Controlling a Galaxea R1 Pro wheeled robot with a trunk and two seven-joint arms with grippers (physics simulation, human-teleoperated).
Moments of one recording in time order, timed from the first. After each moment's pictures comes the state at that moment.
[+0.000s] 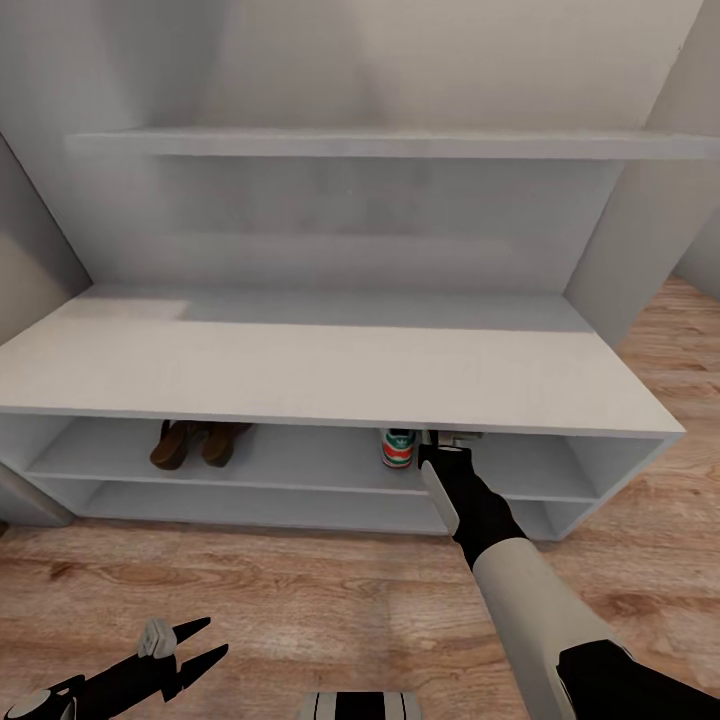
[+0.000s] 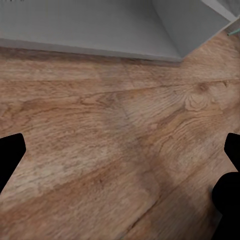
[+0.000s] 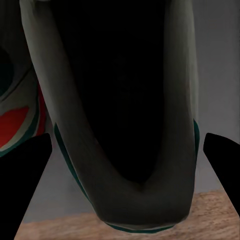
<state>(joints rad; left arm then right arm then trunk) -0.38 0.25 0.49 -0.46 -0.13 -0.18 -1.32 -0.86 0.17 0.11 -0.77 -0.15 0.54 -0.49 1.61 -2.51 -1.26</state>
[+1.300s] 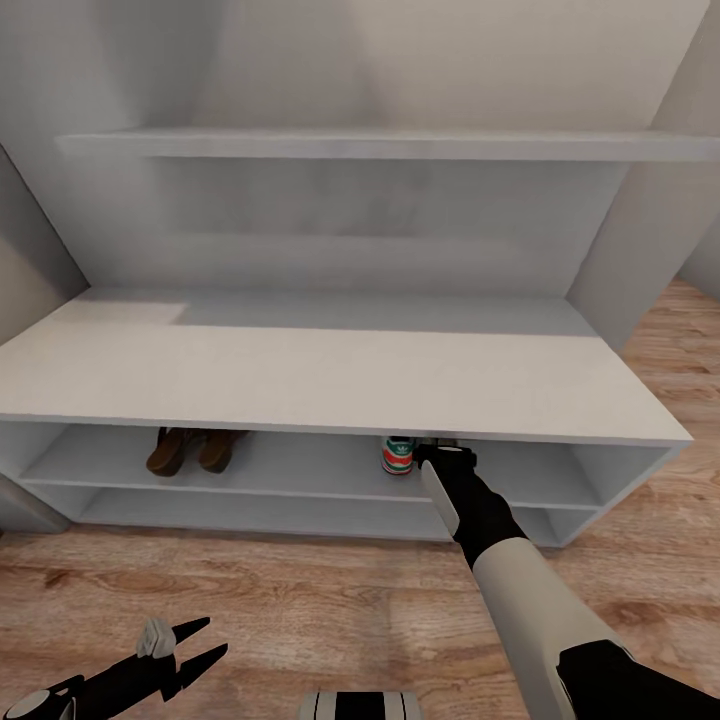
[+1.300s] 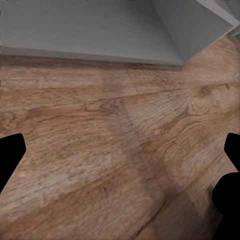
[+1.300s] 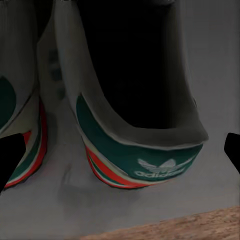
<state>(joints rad) -0.38 0.25 0.49 -0.45 -0.13 -0.18 -1.32 -0.86 0.17 0.11 -0.77 -0.15 0.54 -0.49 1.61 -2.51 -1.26</state>
